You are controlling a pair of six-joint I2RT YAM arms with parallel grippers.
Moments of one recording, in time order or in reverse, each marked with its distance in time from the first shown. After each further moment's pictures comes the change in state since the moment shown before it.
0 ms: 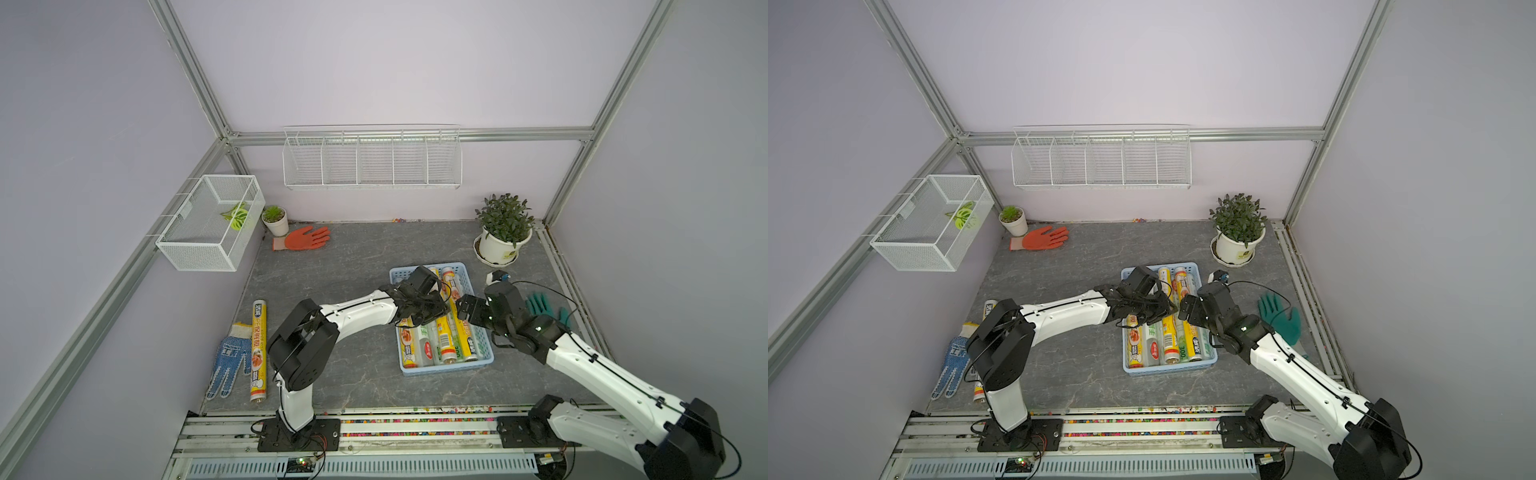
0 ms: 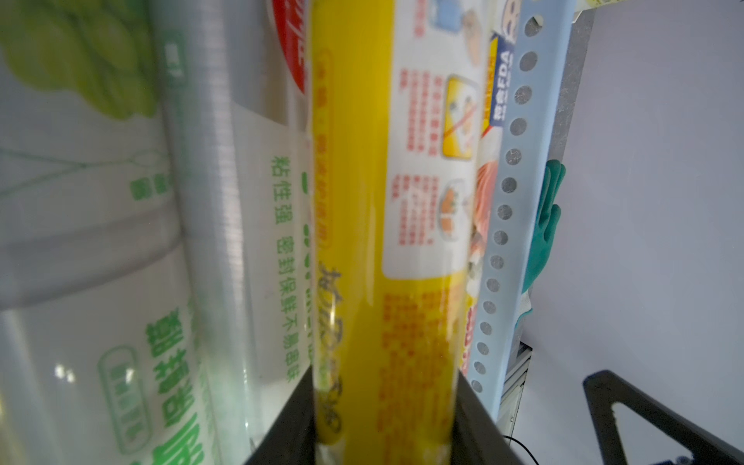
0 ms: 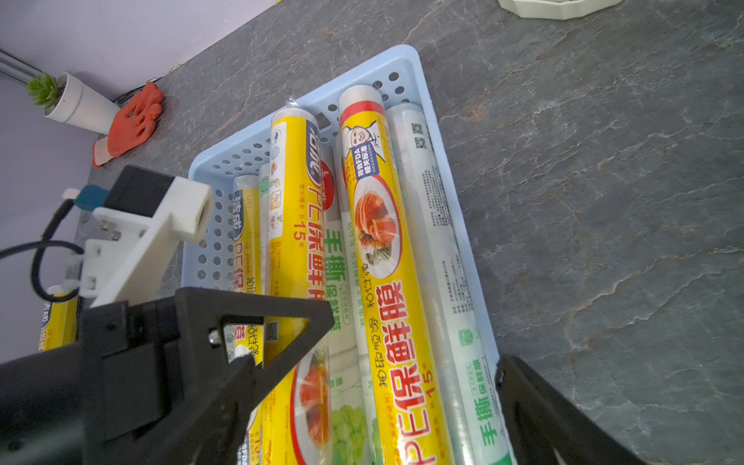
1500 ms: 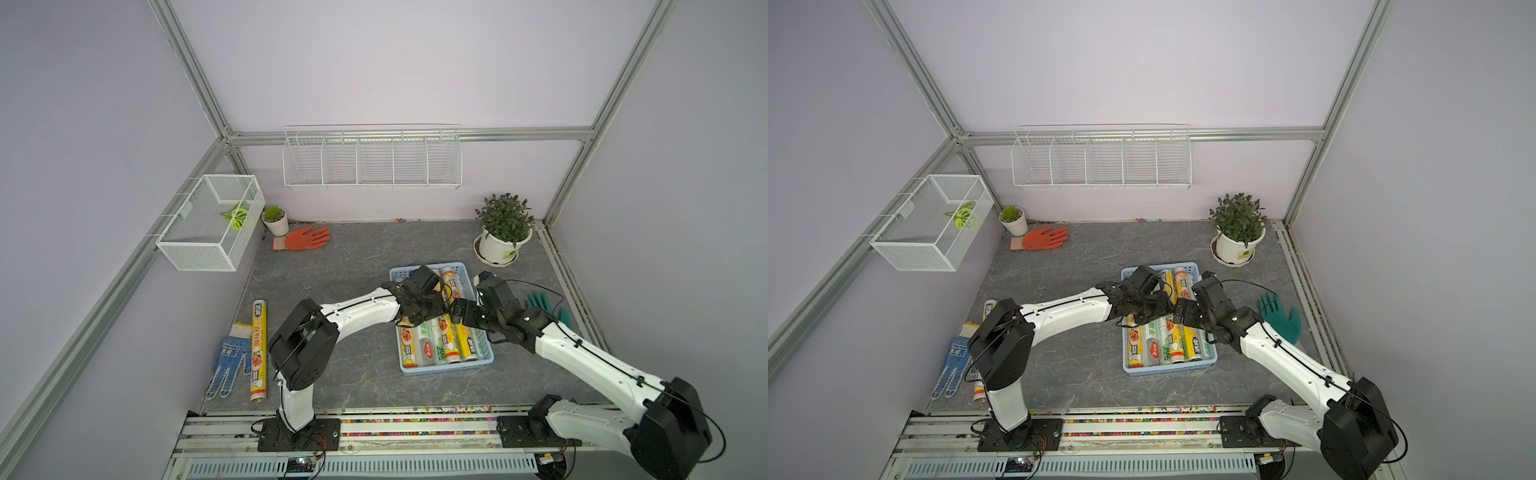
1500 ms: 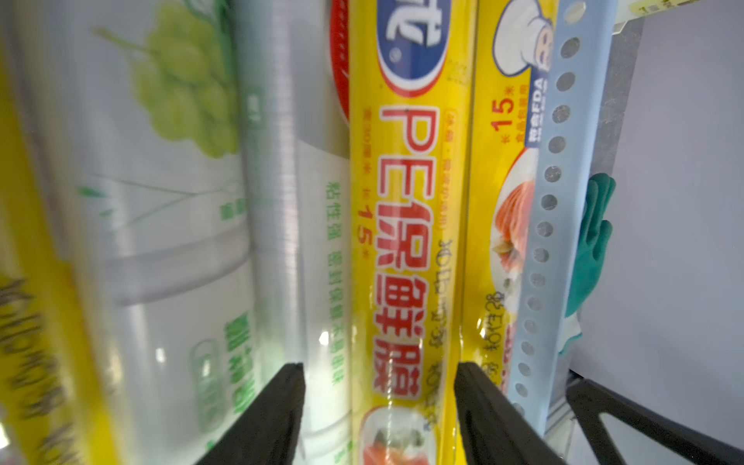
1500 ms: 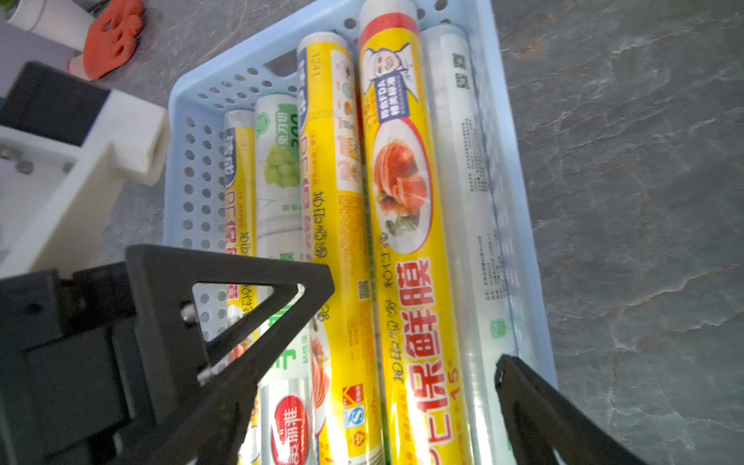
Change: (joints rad) left arm -0.010 -0.032 0.034 -0.140 -0.144 0.057; right arm -0.017 0.113 0.035 -0.006 -0.179 -0.085
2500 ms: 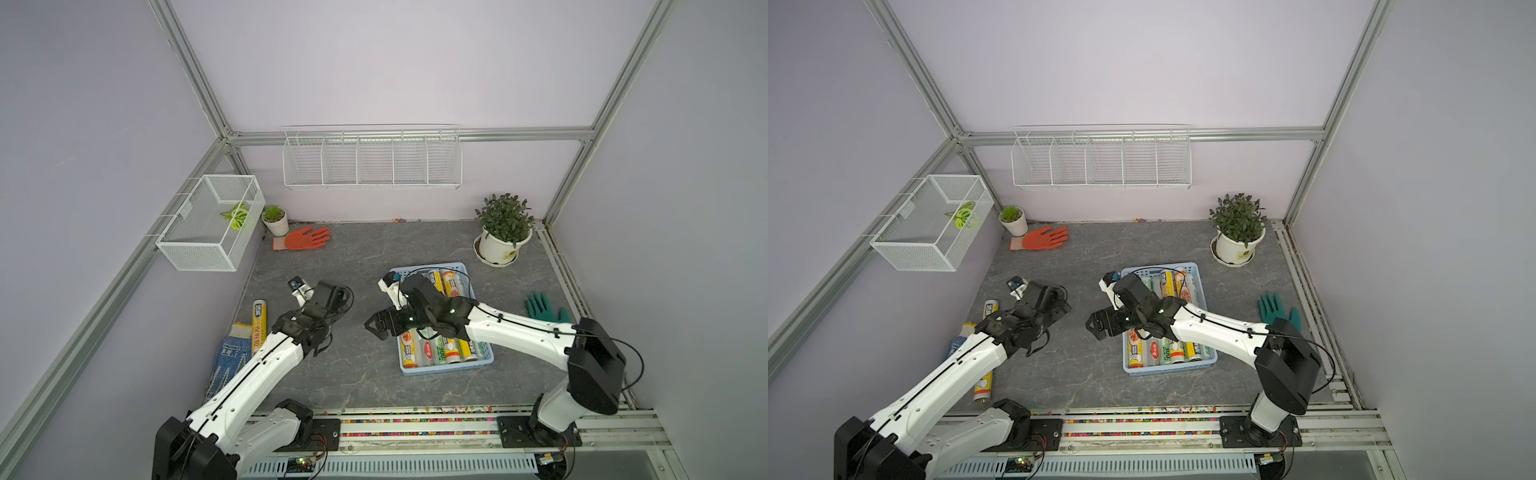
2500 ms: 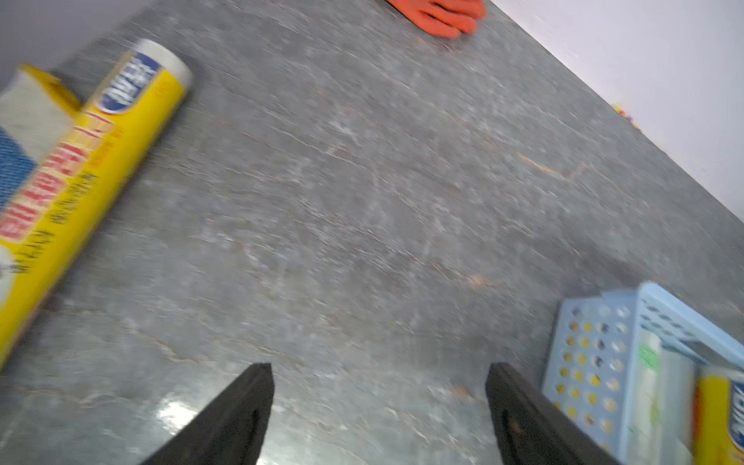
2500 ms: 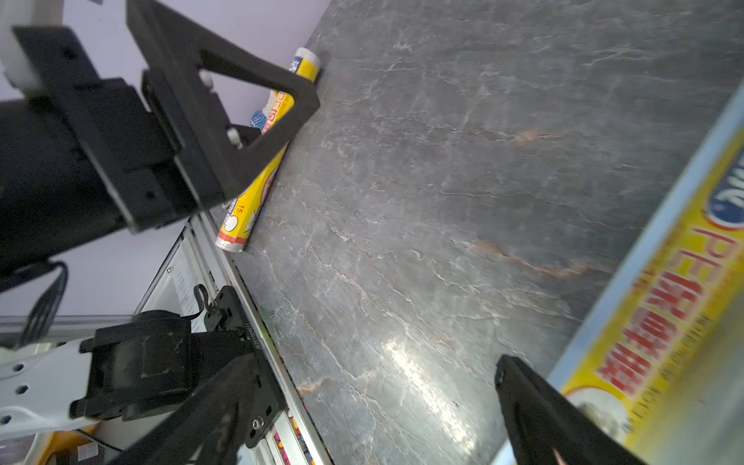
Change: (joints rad) left arm 0.481 -0.817 -0.512 -0.304 -0.568 0.088; right arm 0.404 0.505 0.419 0.247 -0.229 -0.156
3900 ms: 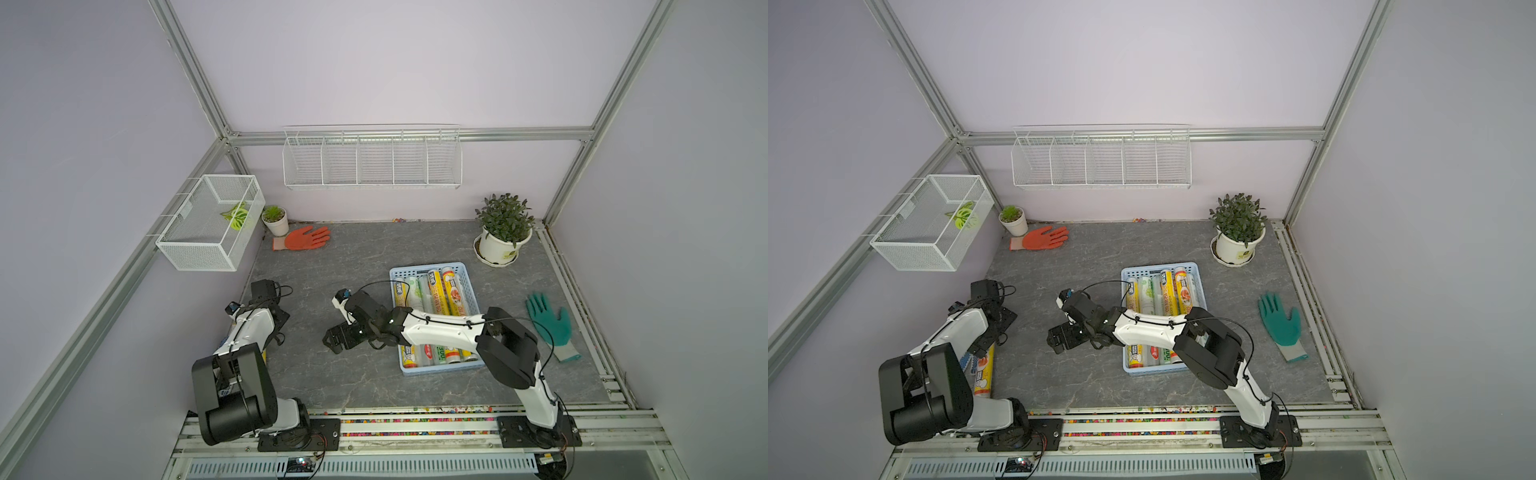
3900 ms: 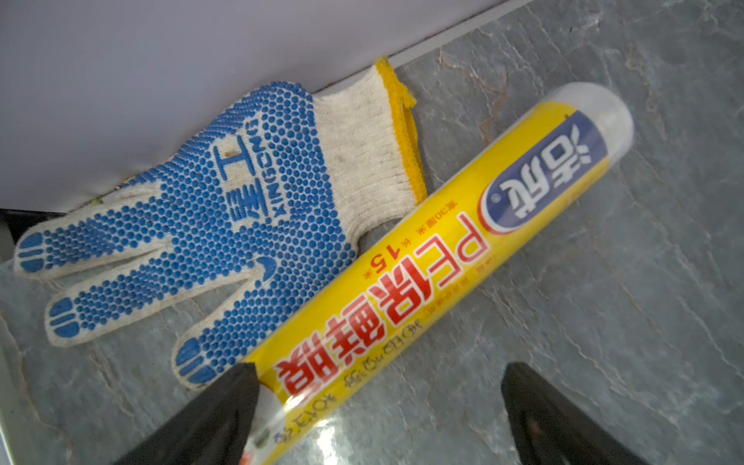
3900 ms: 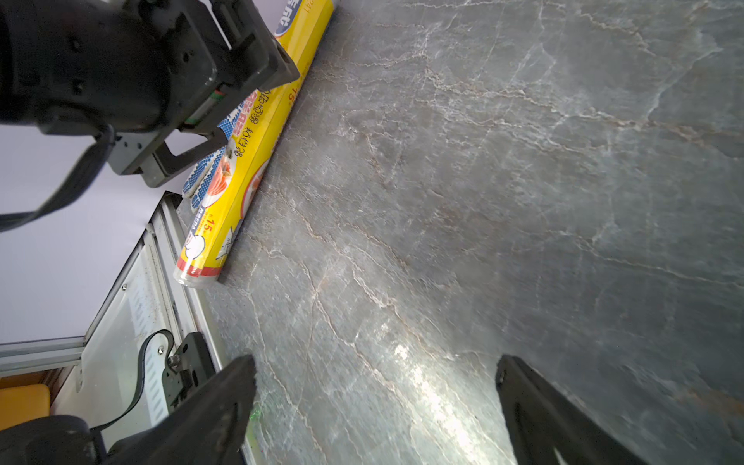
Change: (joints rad) left arm 0.682 0.401 -0.032 0.159 0.095 0.198; right arm 0.127 0.449 0.335 0.068 0.053 0.058
